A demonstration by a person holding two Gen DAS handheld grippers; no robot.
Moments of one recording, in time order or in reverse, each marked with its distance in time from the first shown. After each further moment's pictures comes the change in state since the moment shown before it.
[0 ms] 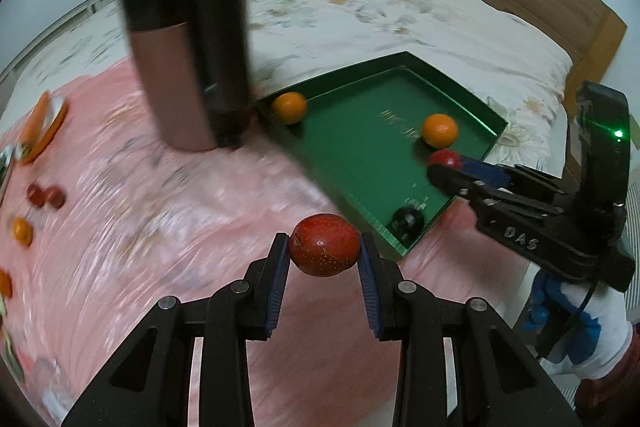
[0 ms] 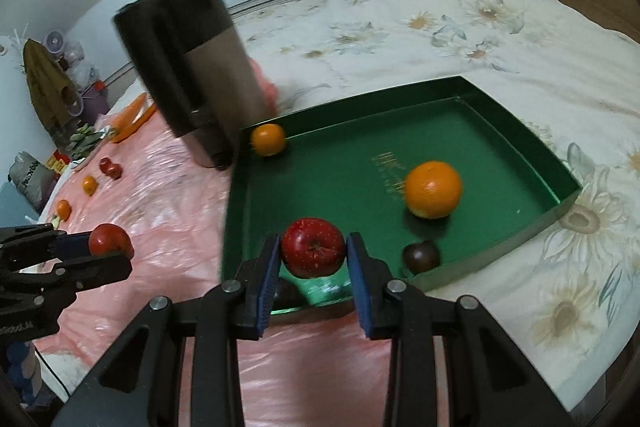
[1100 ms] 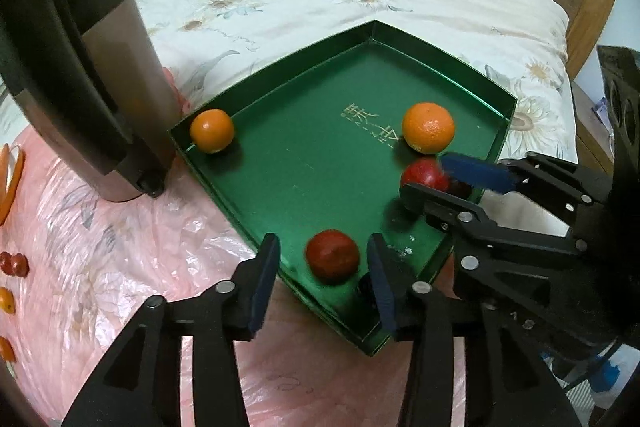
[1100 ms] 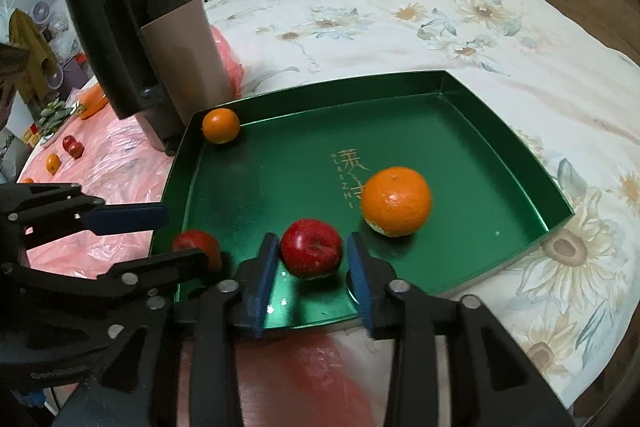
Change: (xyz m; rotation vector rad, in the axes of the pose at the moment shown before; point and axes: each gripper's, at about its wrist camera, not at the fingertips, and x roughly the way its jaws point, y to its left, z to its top) left arm 0.072 -0.042 0.035 0.108 0.072 0.017; right arm 0.027 -0.020 0.008 -0.062 0.052 -0.097
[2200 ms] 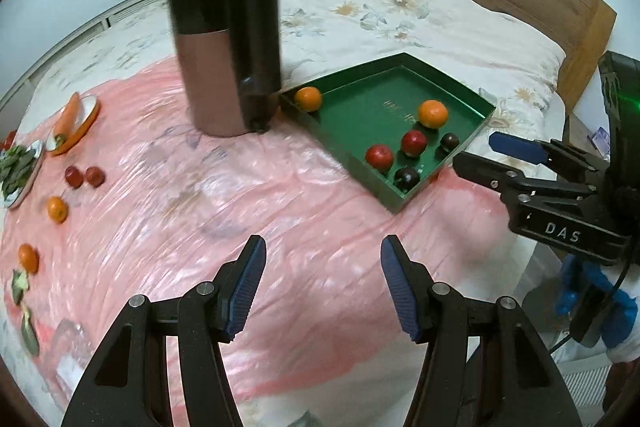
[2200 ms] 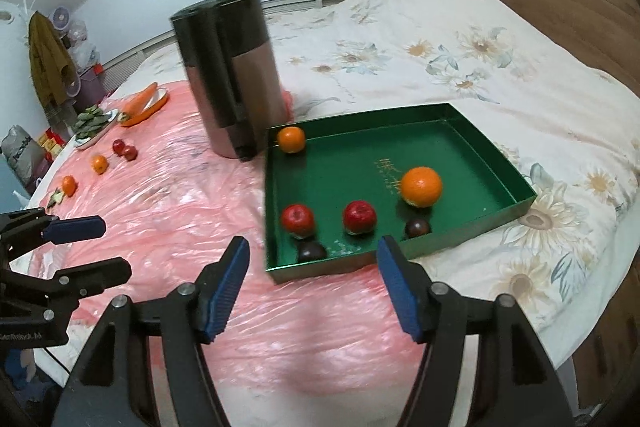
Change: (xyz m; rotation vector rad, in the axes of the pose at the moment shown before) left arm -0.126 0.044 -0.105 -0.109 -0.111 0.047; right arm -0.097 0.061 -0.029 -0.030 -0.084 0.026
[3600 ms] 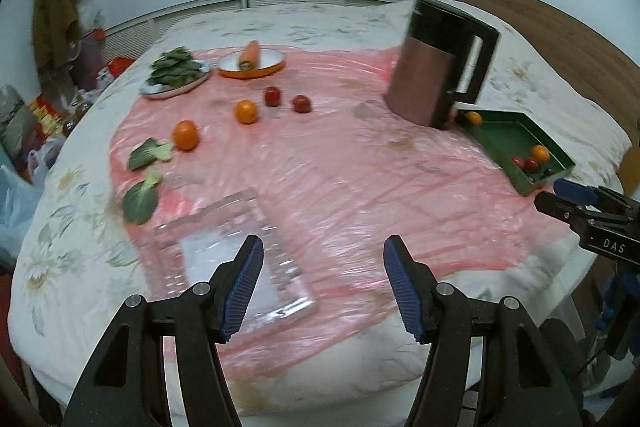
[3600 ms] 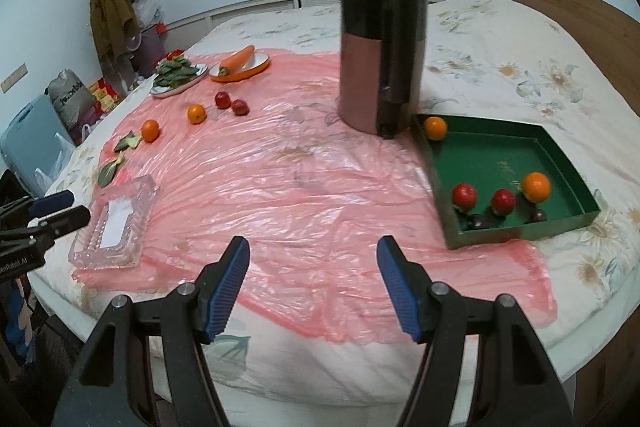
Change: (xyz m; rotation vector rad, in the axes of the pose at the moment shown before) left arm -0.114 0.165 -0.153 -0.334 -0.150 0.252; right arm -0.023 0.156 -0.035 -0.175 0.046 0.137
